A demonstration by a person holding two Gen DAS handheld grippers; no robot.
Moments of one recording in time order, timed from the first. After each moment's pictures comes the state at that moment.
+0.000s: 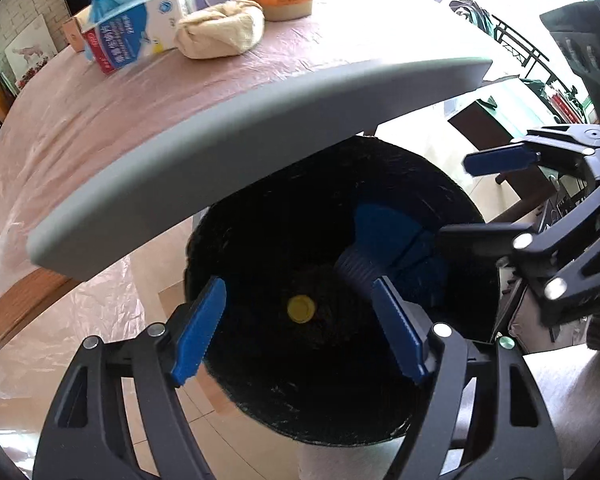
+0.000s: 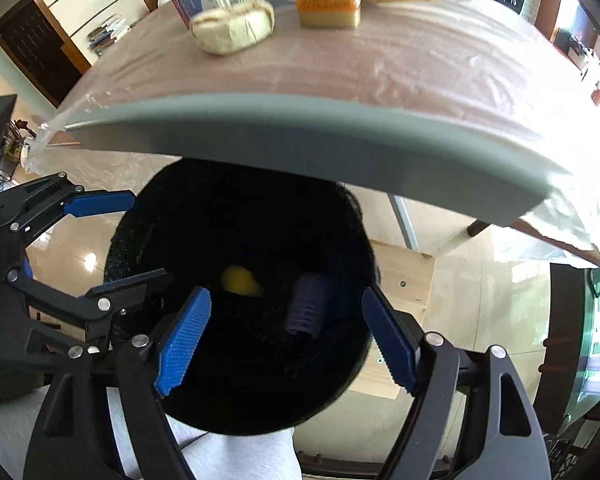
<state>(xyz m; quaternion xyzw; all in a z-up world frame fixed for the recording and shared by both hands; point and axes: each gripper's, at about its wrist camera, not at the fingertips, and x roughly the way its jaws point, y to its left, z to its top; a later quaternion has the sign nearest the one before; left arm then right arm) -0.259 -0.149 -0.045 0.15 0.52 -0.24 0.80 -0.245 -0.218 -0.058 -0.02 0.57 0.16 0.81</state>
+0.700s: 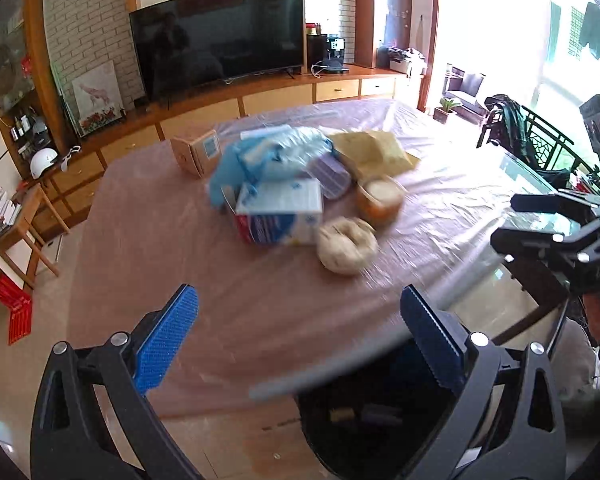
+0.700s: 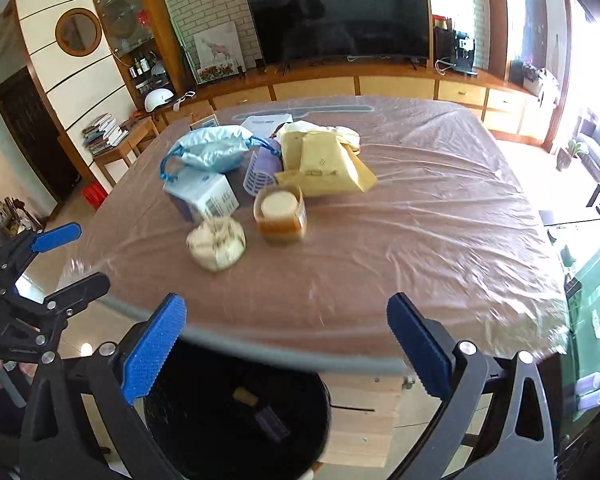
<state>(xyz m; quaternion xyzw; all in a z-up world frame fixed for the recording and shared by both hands) -0.200 -0.098 0.073 0.09 0.38 -0.18 0.90 -0.192 -0.249 0.054 0.04 0.43 0.13 0.89</state>
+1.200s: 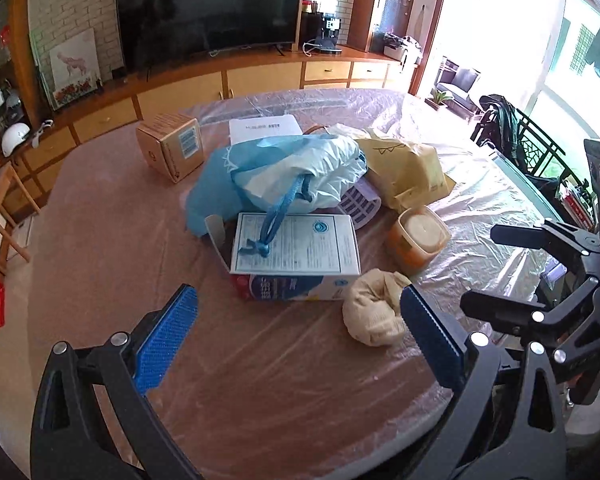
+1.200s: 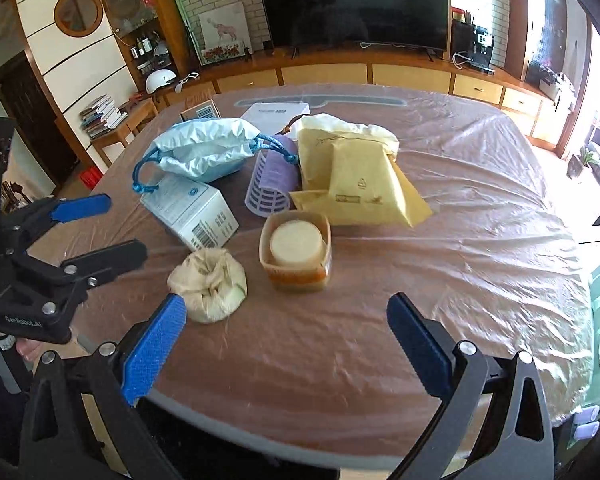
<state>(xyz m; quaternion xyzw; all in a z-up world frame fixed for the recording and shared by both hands) -0.118 -0.098 0.052 0.06 0.43 -0.21 0.87 -0.131 -0.210 0.031 0.03 0.46 0.14 0.88</state>
